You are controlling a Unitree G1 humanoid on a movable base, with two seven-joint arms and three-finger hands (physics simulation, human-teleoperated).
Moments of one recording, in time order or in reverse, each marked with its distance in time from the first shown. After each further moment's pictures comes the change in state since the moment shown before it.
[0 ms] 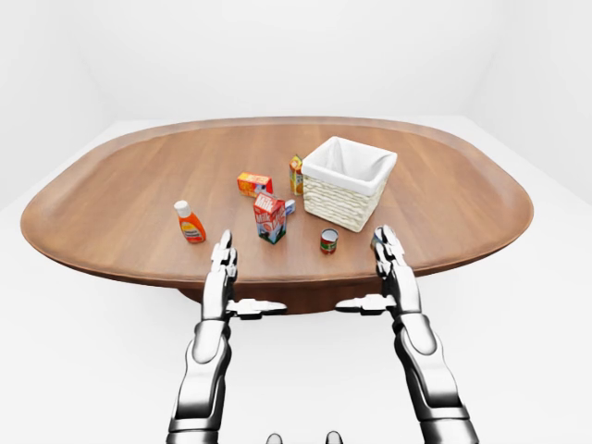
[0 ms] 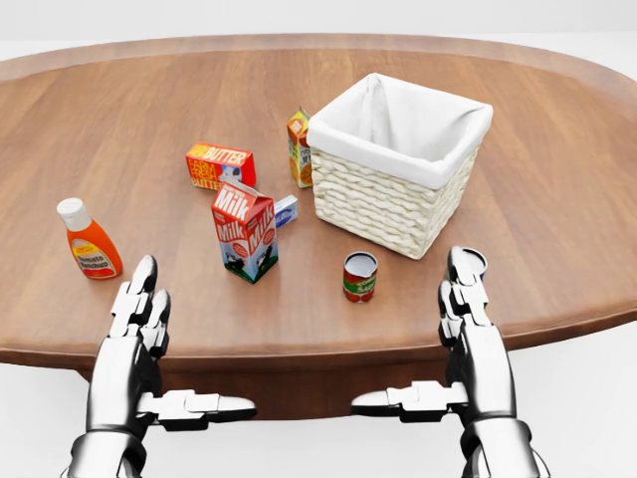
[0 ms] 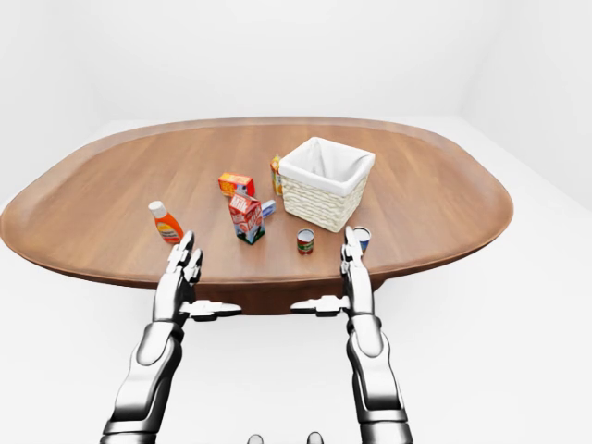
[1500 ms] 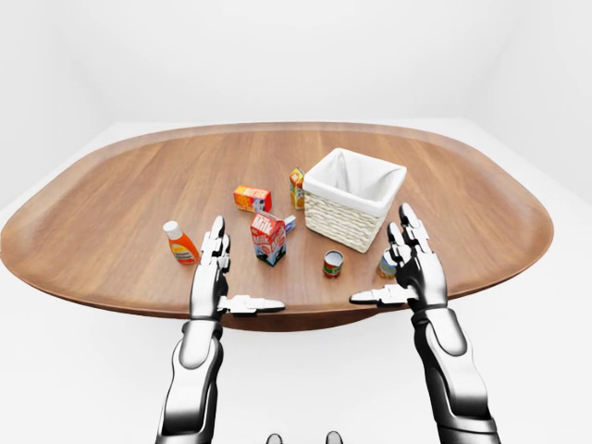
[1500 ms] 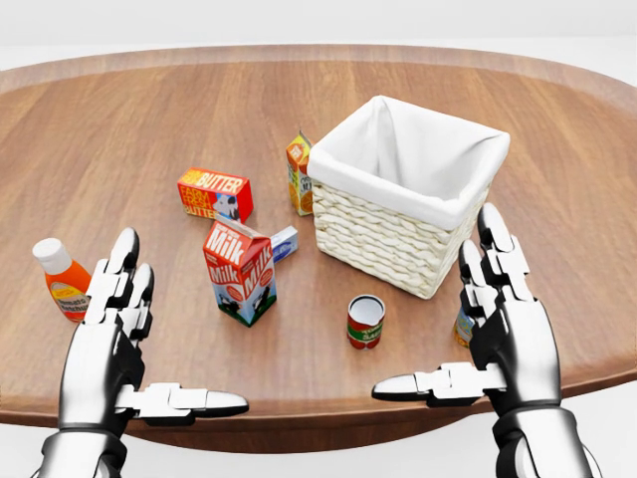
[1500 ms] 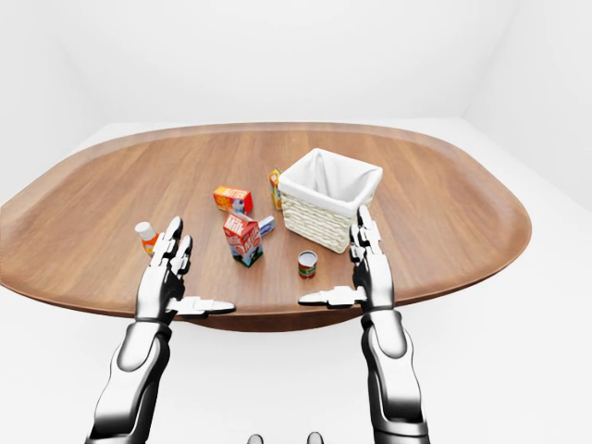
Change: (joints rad) left arm 0.049 0.005 0.002 -0.242 0.037 0.087 -0.025; right arm 0.028 -0.020 -0.058 -0.268 0.085 0.090 0.084
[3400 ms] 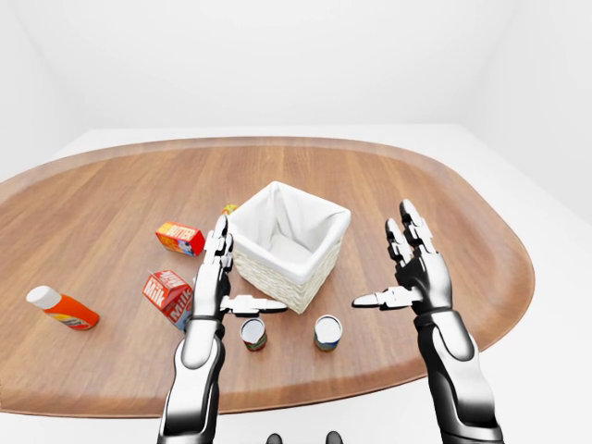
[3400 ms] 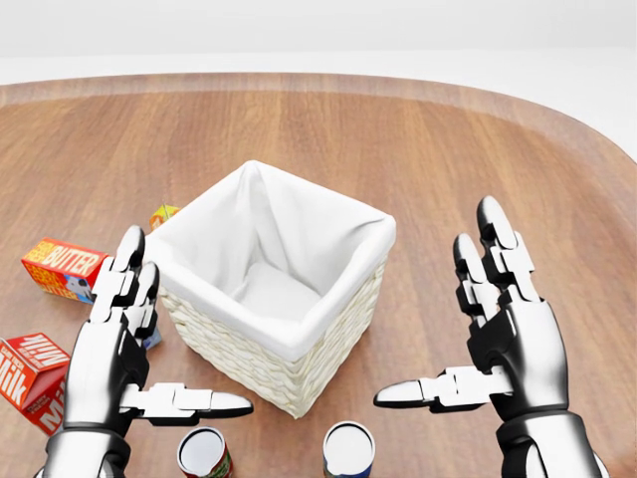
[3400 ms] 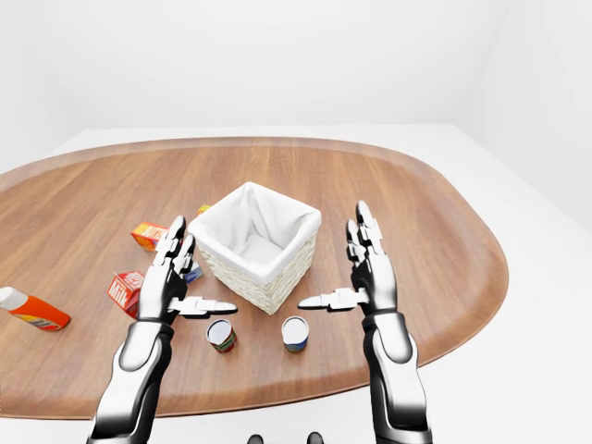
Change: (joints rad) left arm -0.001 -0.002 -0.013 -0.007 0.007 0.000 -0.007; right arm 0.024 0.004 -0.005 -0.060 0.068 0.000 0.052
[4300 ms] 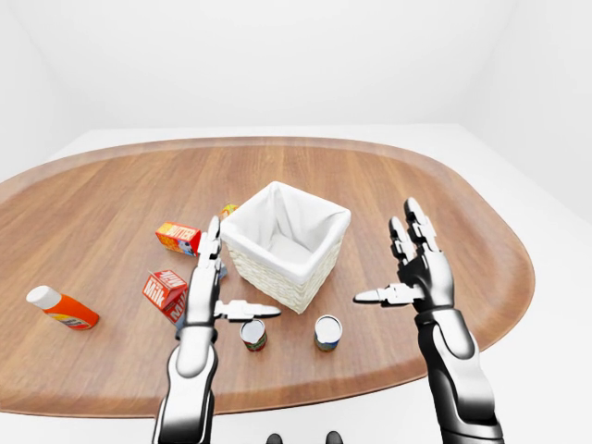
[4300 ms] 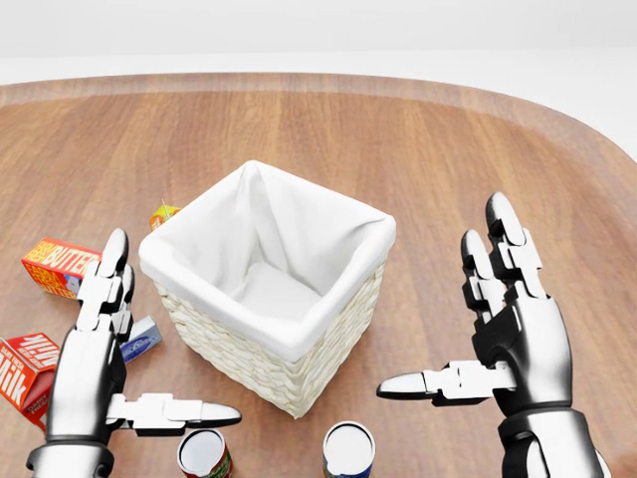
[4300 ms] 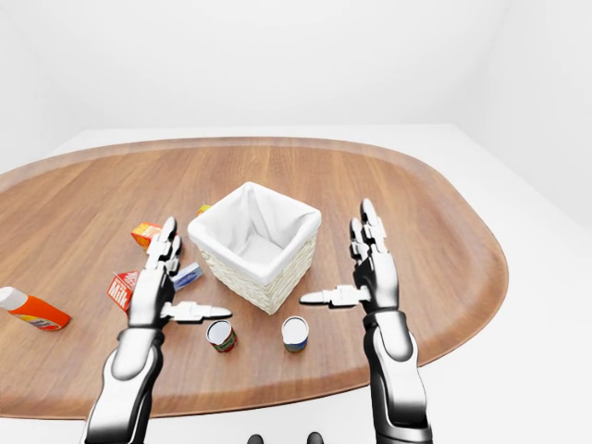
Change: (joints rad) left arm 0.046 0.011 0.004 -0.062 0.155 0.000 0.021; right arm -0.012 -0.002 -0.005 0.004 0.004 0.000 -0.036
